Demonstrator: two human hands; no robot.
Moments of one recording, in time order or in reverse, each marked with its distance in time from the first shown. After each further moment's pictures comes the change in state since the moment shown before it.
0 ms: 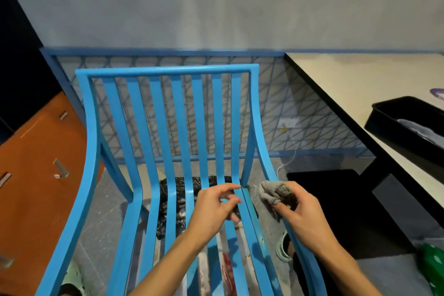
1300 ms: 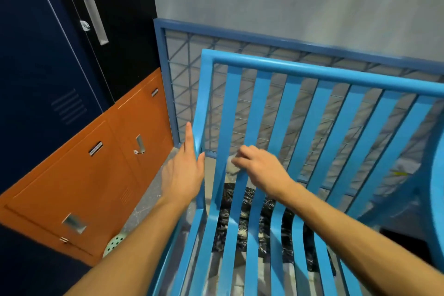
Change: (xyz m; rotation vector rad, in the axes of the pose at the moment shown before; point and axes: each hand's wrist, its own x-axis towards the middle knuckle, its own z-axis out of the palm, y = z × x) left_hand 0.091 -0.125 -0.289 0.837 0.681 -0.227; right_hand 0.253 -0.042 0.341 -0.738 -0.416 -0.990
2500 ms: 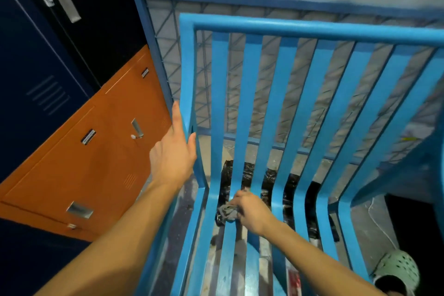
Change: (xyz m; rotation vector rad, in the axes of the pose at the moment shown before) left_hand 0.002 -0.005 0.006 0.070 0.000 -0.018; right_hand -0.094 -0.075 0.108 0.510 -0.404 0.415
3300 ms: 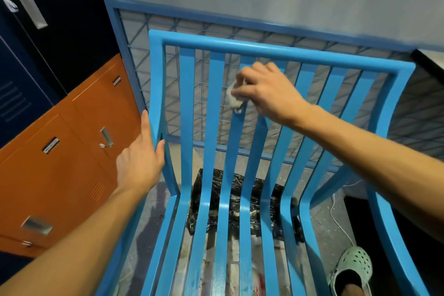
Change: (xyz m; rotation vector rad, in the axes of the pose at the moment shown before) left_hand 0.001 0.004 0.001 -0.022 0.018 0.001; right_hand 0.024 -0.013 -0.310 -0.813 0.569 -0.483
